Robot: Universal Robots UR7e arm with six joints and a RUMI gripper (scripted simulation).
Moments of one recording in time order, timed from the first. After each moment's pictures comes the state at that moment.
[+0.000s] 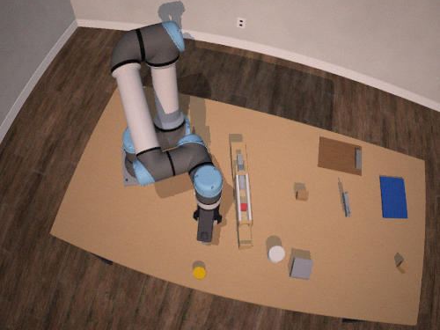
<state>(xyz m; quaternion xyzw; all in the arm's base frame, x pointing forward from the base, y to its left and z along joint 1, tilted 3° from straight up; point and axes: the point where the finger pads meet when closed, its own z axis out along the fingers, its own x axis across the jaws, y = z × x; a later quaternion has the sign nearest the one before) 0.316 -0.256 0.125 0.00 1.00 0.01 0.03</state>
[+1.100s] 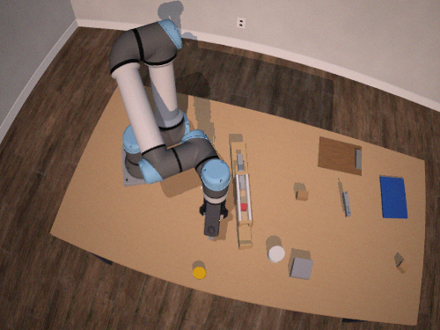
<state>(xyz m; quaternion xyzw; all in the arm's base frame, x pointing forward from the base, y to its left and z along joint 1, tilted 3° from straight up) 0.333 -0.234 0.126 -0.01 1.00 0.01 0.03</state>
